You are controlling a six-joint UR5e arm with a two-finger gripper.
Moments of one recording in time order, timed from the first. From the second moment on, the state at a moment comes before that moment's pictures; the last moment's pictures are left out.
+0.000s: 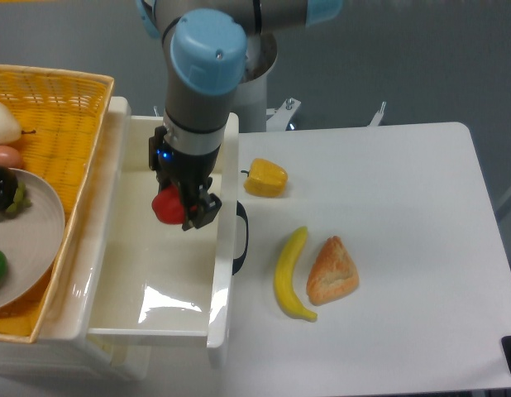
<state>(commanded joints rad) 2.26 -1.83 -1.38 -1.42 1.28 1.16</state>
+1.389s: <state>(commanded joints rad) 2.22 -1.90 -1.46 -1.34 1.30 1.16</state>
